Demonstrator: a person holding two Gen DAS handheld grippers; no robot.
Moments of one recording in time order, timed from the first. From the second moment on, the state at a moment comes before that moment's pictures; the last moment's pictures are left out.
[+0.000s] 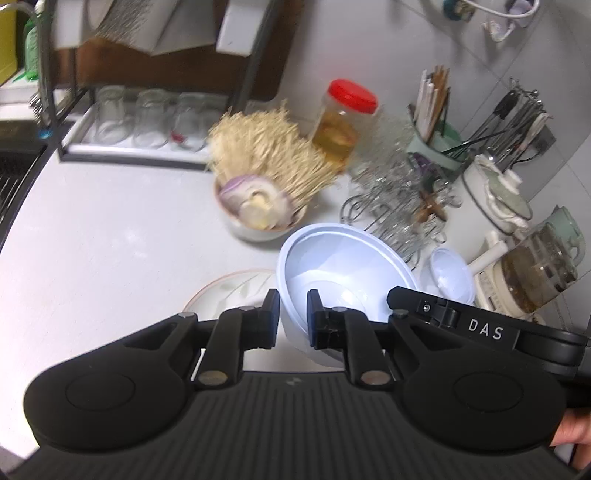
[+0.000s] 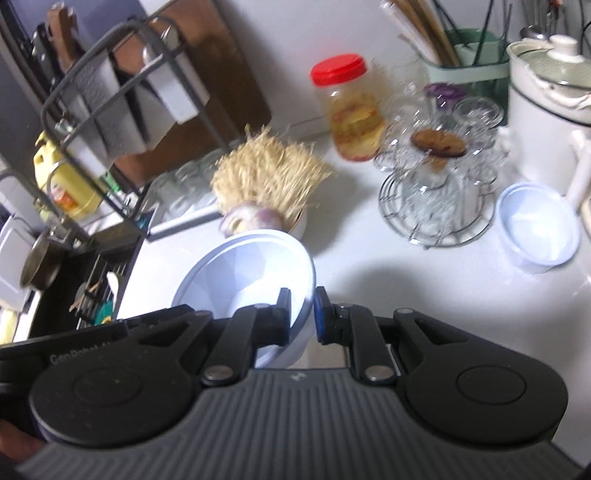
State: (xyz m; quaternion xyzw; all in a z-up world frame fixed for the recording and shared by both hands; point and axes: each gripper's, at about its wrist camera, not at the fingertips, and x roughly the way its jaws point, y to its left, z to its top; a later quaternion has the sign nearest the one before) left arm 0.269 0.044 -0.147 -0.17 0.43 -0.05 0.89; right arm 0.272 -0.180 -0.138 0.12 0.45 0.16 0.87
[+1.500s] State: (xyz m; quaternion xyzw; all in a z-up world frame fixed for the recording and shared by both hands) left arm 0.247 0.048 -0.138 -0.12 0.46 -0.06 0.87; right arm 0.242 -0.167 -0.145 0.12 0.46 0.14 0.87
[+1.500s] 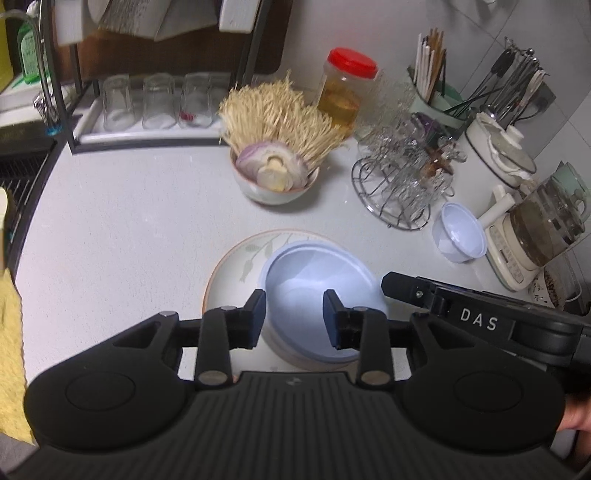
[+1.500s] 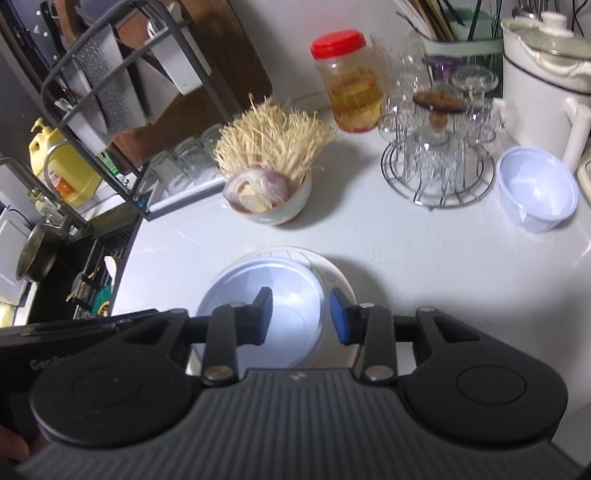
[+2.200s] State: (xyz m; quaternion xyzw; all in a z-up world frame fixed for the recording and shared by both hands) left arm 0.238 0.007 -0.076 -0.07 0.40 -0.11 0.91; right arm 0.218 -0.207 -0.091 0.12 0.38 0.10 0.91
